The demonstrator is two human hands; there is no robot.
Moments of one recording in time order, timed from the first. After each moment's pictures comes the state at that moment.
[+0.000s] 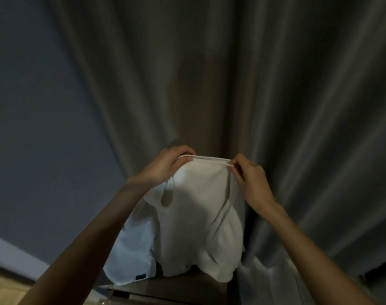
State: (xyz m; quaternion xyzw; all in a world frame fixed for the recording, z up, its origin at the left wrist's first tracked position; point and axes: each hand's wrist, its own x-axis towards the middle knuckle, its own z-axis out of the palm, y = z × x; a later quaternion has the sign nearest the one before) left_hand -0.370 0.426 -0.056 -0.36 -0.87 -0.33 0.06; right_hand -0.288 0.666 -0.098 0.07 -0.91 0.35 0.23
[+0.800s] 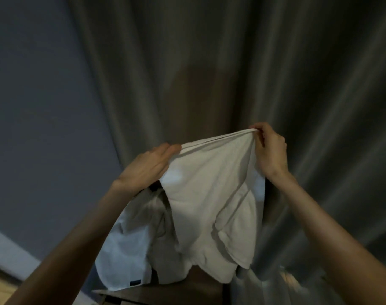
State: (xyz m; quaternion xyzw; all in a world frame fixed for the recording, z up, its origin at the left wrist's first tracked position) left_hand -0.362 0.374 -0.047 -0.33 -0.92 -0.11 0.16; right_hand -0.328 0.680 -0.020 0.02 -0.87 0.36 0.35
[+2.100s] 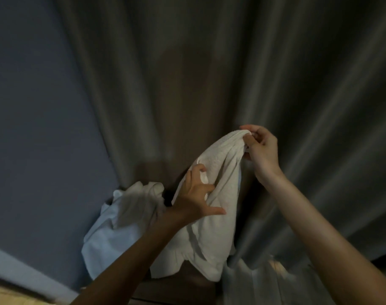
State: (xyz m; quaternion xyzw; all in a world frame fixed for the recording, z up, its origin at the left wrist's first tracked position) left_hand -0.317 0.479 -0.133 -0.33 -0.88 -0.34 0.08; right_hand -0.317 0.648 -0.021 -0.08 -0.71 0.65 0.24
